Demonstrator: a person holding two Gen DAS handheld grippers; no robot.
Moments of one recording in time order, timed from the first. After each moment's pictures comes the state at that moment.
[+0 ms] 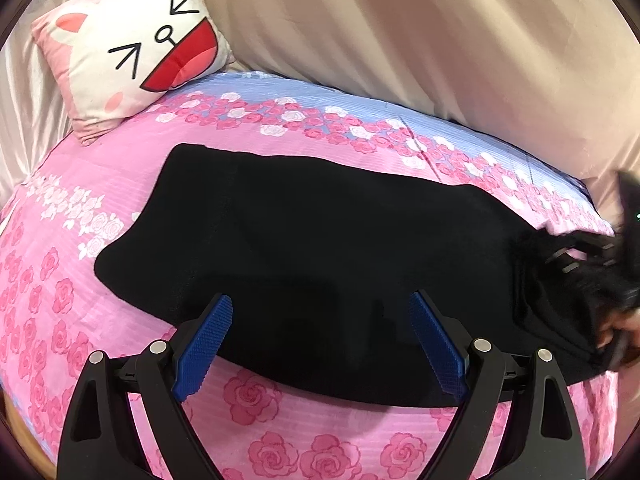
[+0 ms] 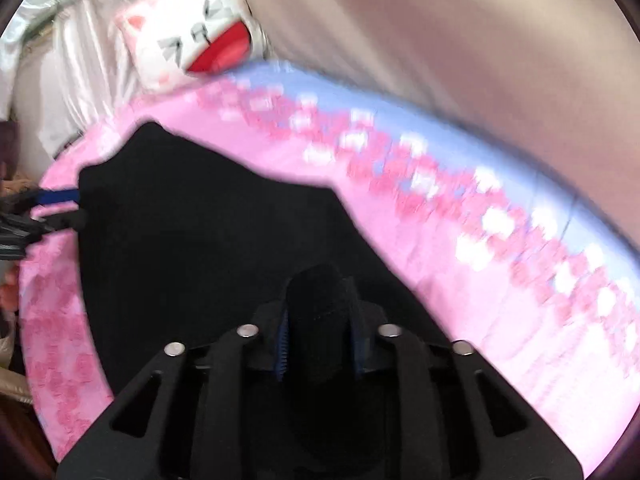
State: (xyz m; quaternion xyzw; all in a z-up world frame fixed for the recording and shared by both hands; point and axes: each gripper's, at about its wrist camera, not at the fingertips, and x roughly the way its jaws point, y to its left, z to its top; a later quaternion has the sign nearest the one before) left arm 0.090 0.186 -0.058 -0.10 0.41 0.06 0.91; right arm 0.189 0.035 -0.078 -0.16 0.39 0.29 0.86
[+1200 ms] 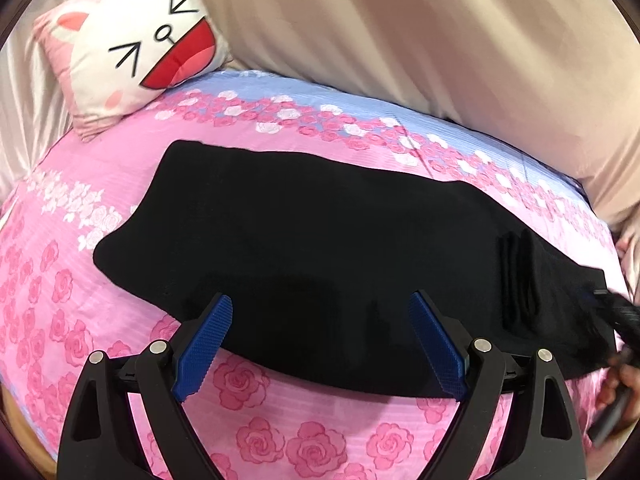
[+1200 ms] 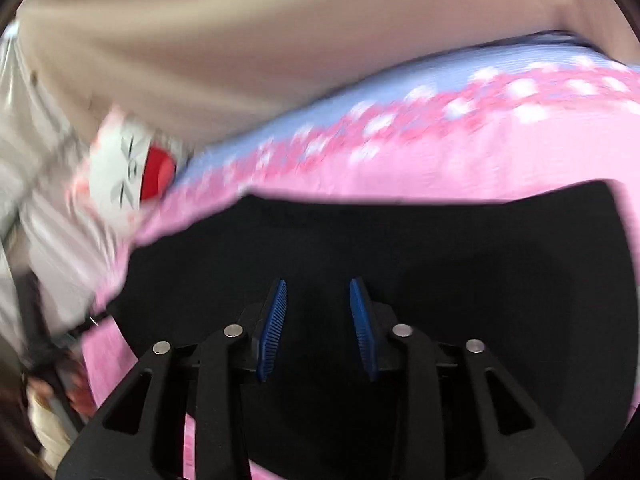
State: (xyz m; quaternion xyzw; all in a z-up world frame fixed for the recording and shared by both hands) left arm 0.085 0.185 -0.057 -0.11 0.41 0.07 0.90; right arm 0.093 -0.117 -0.068 0.20 0.32 0.18 0.91
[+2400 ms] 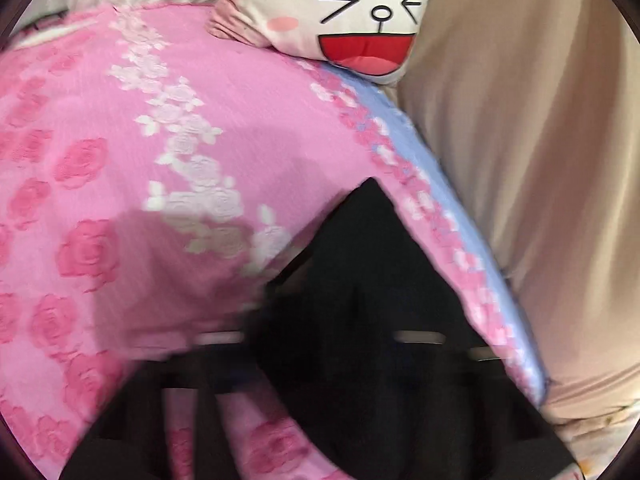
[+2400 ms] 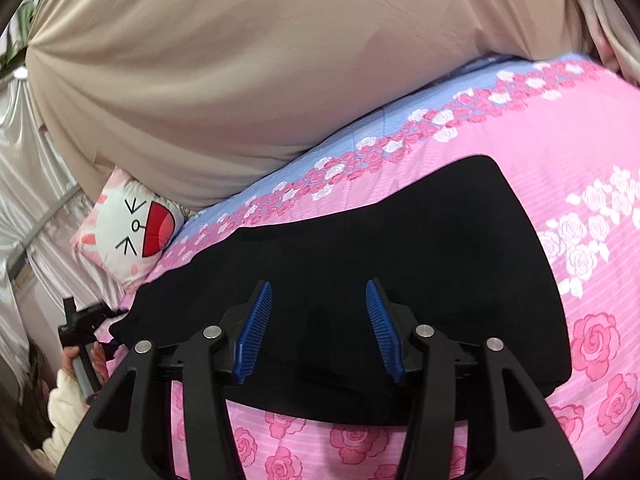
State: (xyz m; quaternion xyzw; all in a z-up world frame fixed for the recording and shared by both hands) left arm 0.085 0.346 -0.093 -0.42 0.32 0.13 0.84; right arm 0.030 -0.146 -0.097 0.26 0.26 0.14 0.92
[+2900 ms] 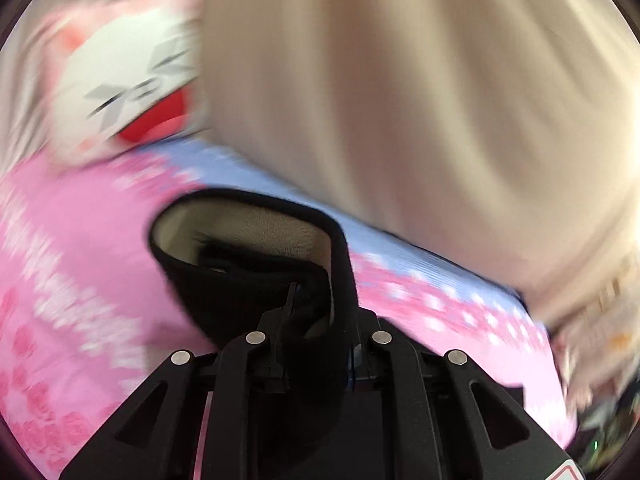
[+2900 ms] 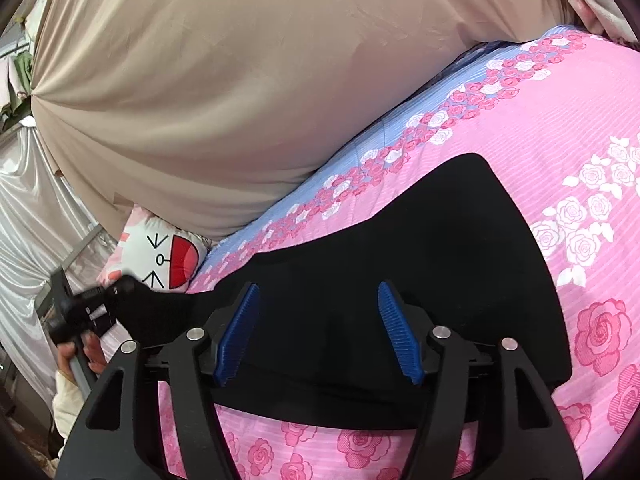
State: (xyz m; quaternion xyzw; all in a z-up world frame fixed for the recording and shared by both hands) left arm 0.114 0.156 0.037 -0.19 0.27 -0.02 0.94; right arm 0.023 -0.164 -0.100 0.32 0.22 0.16 0.91
